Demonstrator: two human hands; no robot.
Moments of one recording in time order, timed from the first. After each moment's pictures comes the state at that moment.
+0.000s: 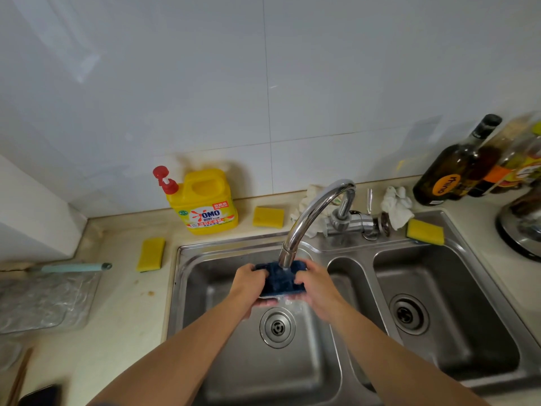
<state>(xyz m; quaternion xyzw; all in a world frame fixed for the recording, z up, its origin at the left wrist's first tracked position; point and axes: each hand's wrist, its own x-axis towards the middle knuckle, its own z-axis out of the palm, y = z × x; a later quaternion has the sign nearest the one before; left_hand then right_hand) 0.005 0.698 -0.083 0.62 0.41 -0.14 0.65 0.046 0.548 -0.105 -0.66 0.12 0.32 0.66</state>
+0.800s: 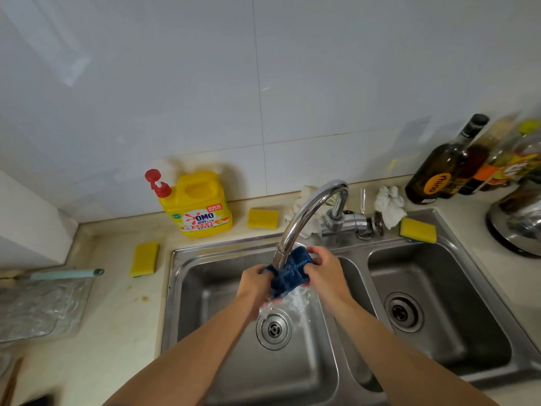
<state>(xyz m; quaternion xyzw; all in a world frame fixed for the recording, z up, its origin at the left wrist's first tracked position) 0.012 0.680 -0.094 0.63 0.38 -0.12 0.66 0.056 0.527 -0.080 -0.74 0.09 0.21 0.63</state>
